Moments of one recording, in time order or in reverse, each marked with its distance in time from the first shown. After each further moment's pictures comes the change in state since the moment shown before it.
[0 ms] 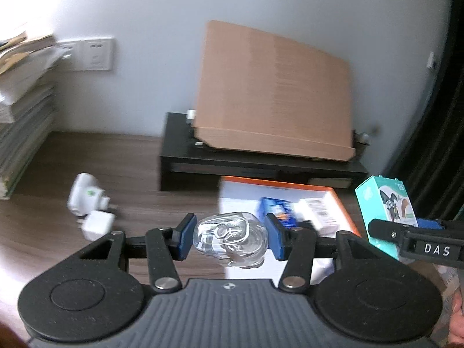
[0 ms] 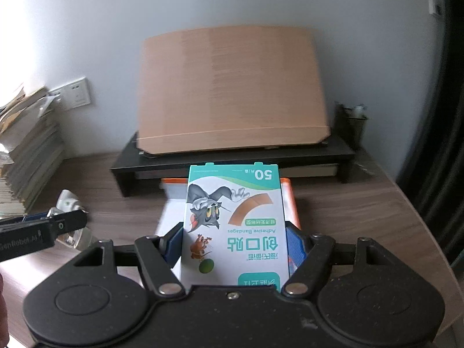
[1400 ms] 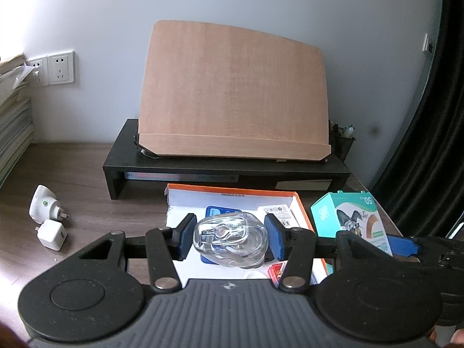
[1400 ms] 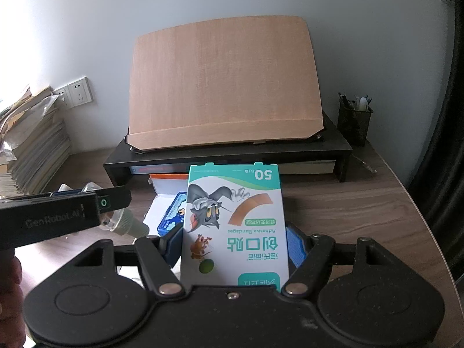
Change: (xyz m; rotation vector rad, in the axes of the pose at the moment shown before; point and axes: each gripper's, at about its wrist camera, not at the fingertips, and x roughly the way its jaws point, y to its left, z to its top) left arm 0.033 -0.088 0.004 0.028 0.004 0.049; right arm 0.023 -0.057 0.003 -0.018 0.026 0.101
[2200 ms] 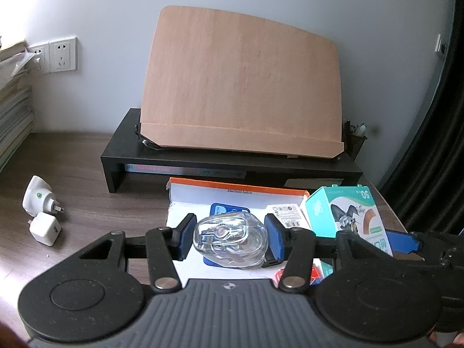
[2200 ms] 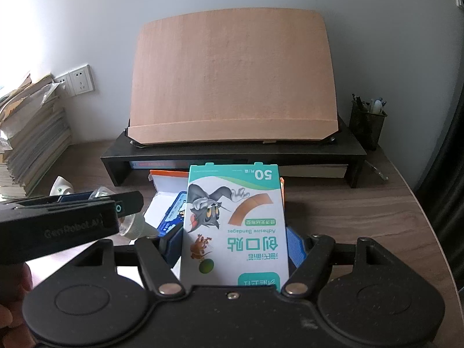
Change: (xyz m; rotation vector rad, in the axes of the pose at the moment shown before) left arm 0.023 0.006 0.000 -0.031 0.026 0.013; right arm 0.026 0.009 0.009 -0.048 0.024 0.006
